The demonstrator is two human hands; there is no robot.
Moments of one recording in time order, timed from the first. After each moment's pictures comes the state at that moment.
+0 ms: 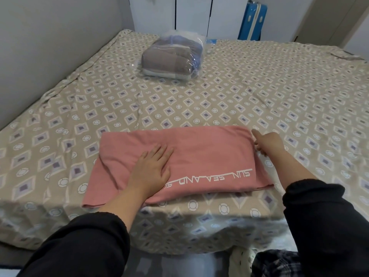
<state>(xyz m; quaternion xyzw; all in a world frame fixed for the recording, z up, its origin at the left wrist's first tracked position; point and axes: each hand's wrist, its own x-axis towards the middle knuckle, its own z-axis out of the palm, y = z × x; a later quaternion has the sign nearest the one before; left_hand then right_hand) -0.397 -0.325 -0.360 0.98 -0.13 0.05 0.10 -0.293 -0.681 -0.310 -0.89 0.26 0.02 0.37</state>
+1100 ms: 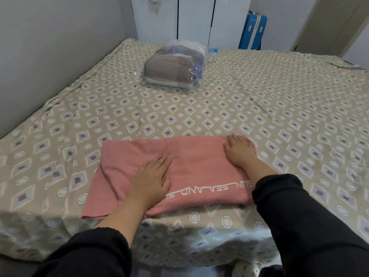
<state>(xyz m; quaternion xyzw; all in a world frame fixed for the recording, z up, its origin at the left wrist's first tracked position) -0.399 -0.326 -0.354 0.98 -0.12 0.08 0.14 -0.270 -0.618 -0.340 -1.00 -0.02 0.04 0.05</state>
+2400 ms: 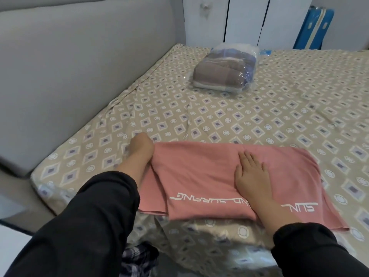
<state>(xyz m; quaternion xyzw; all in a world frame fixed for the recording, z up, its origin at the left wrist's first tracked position) -0.307 -0.167 -0.325 0.92 0.34 0.05 0.20 -0.337 -0.498 -0.363 -0.99 -0.06 -0.04 0.15</state>
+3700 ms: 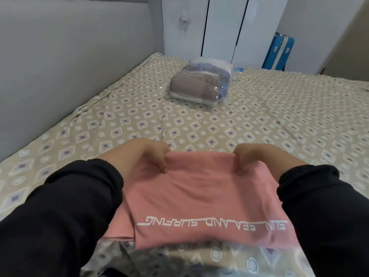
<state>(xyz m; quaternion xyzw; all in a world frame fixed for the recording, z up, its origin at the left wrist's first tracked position) -0.256 -0.248 -0.273 0.94 -0.11 -0.29 0.11 -0.219 -0.547 -0.250 -0.95 -0.14 0.28 -0.08</state>
